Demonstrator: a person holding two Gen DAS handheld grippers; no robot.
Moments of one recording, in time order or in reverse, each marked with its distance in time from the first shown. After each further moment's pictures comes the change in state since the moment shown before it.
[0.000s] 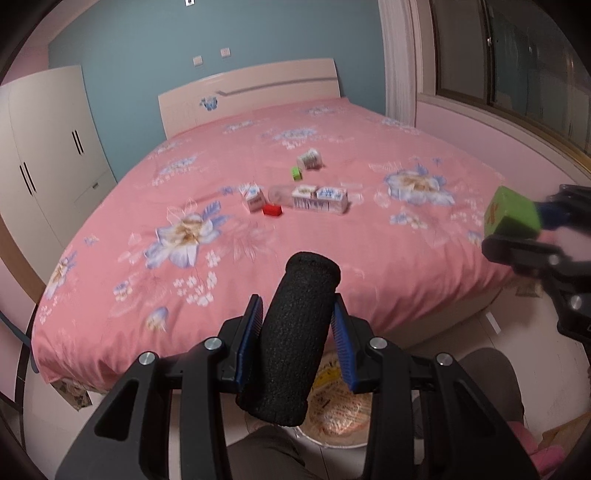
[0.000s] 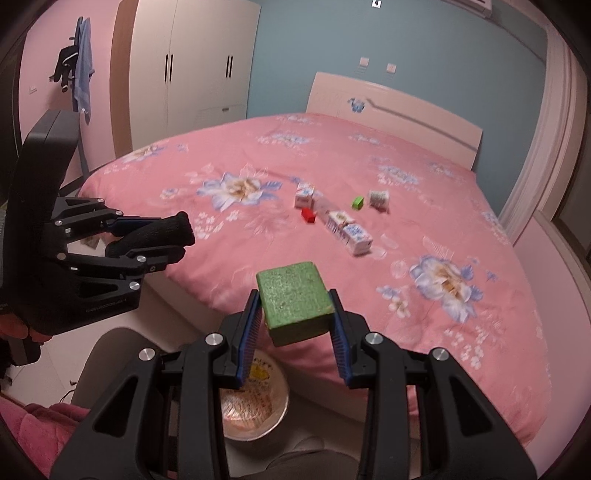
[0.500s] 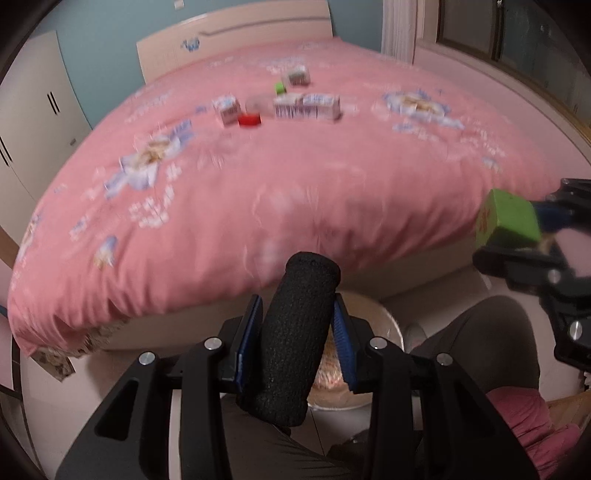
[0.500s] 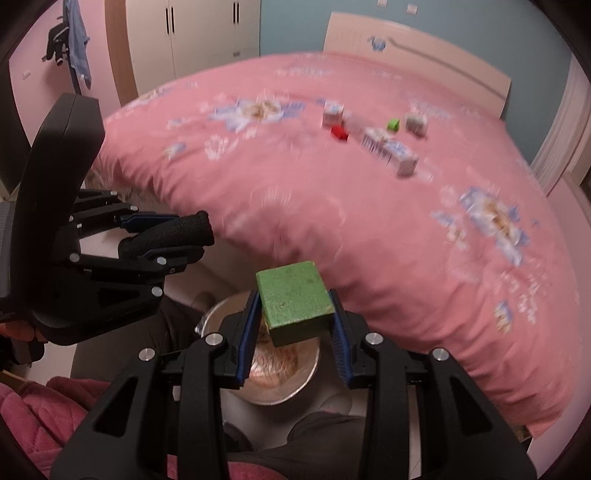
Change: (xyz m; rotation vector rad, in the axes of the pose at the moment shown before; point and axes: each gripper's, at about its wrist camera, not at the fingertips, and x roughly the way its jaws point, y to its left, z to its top) left arm 0.084 -0.011 -0.057 -0.001 0.243 -0.054; right arm 0.090 0.022 -0.054 0.024 0.246 0.095
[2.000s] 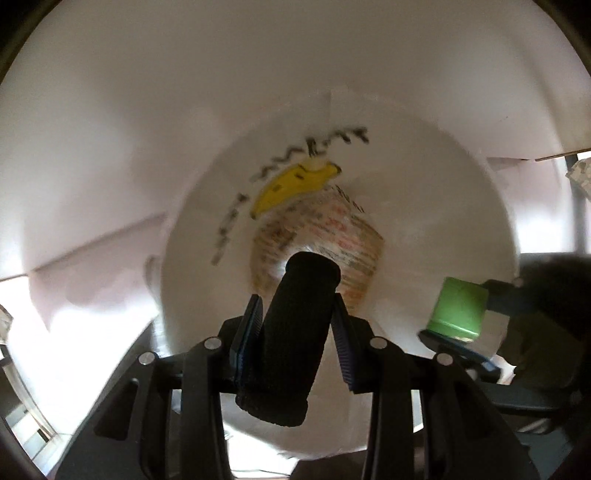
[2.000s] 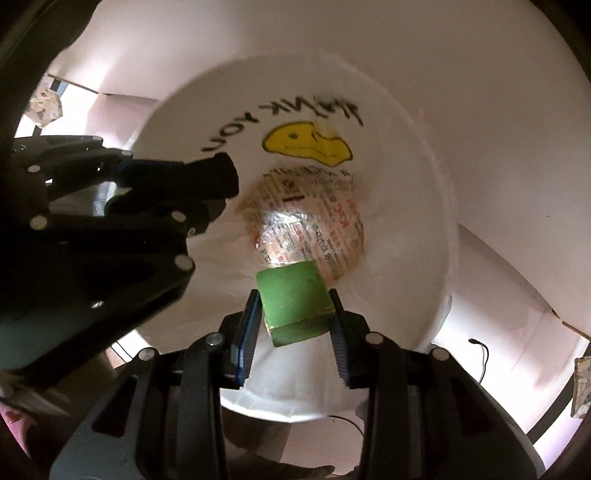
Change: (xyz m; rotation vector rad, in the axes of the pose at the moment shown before) left arm 0.318 -0.022 -0.092 -0.070 0.660 -0.144; right arm 0.337 -0.003 -0.125 0.164 0.690 0.221
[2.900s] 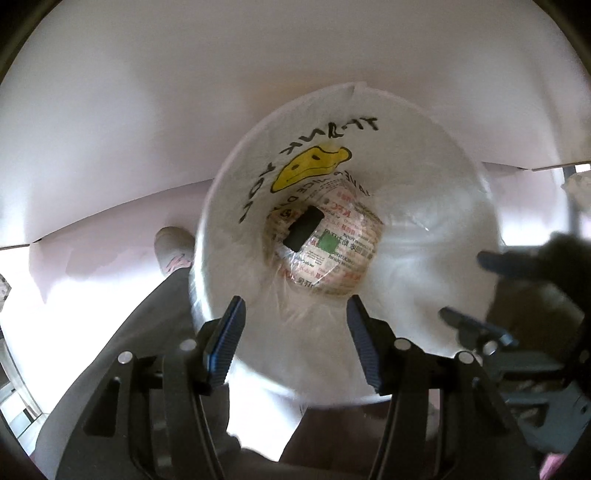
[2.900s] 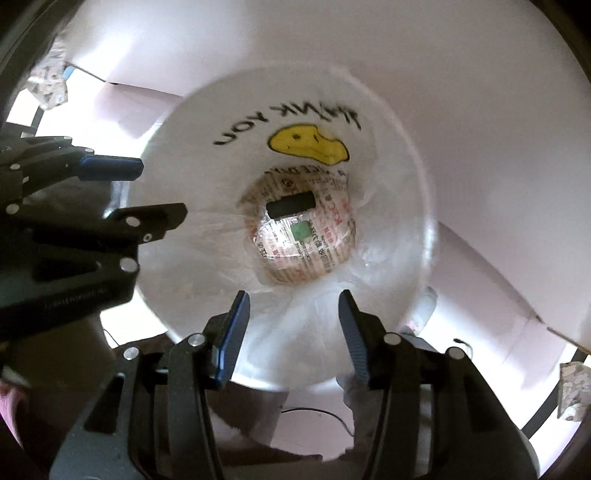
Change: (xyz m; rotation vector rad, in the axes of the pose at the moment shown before) left arm -0.035 0.018 -0.039 -0.055 -0.028 0.006; right arm -0.036 0.015 -0.023 -0.071 -0.042 -0.059
